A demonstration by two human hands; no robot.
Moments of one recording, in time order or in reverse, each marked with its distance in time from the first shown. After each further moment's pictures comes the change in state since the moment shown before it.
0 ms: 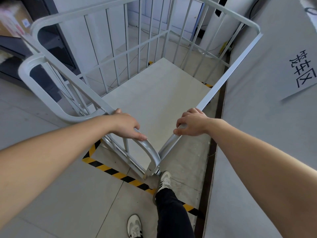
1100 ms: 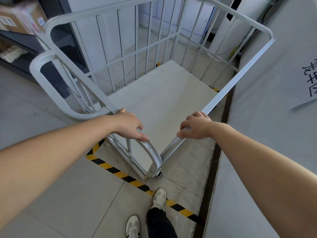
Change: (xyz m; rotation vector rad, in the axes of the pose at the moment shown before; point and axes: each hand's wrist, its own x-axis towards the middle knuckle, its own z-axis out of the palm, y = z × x) left_hand -0.004 0.003 0.000 -0.030 0.027 -0.014; right_hand -0.002 -0.002 -0.008 0.020 -0.048 0.004
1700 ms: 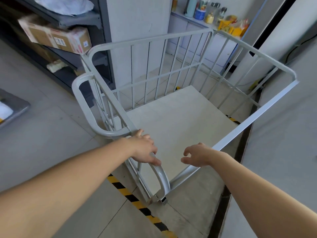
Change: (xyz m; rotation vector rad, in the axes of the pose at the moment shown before) left_hand -0.011 -0.003 0.001 -0.005 -0.014 0.015; right_hand 0.018 -0.031 -0.024 0.037 -0.150 -0.015
